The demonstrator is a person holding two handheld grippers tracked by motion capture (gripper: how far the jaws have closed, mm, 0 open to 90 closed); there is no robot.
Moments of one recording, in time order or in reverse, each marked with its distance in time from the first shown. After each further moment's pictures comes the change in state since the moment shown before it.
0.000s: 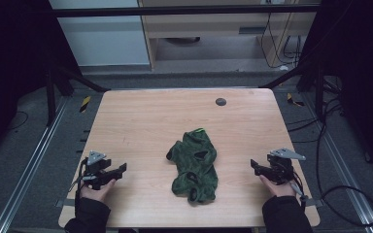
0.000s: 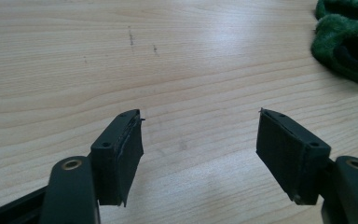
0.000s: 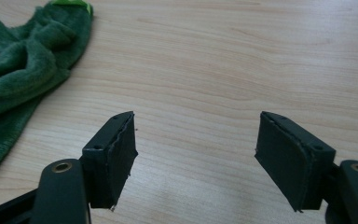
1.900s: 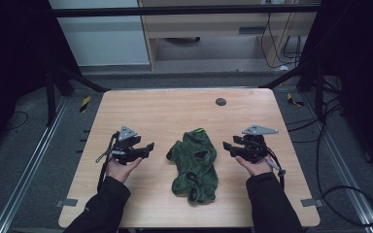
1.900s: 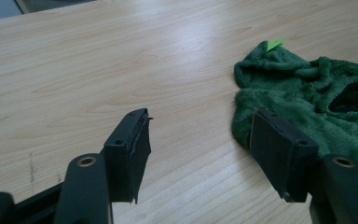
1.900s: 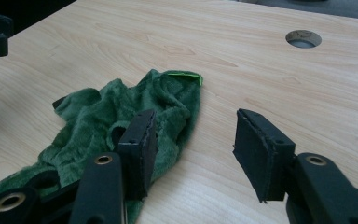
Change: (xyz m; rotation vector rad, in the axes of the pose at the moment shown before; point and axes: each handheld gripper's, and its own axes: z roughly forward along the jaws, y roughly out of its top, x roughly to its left) left arm -0.063 0.080 0.041 -0.052 -0.135 0.175; right arm 0.065 0.080 0.022 -0.031 0.248 -0.126
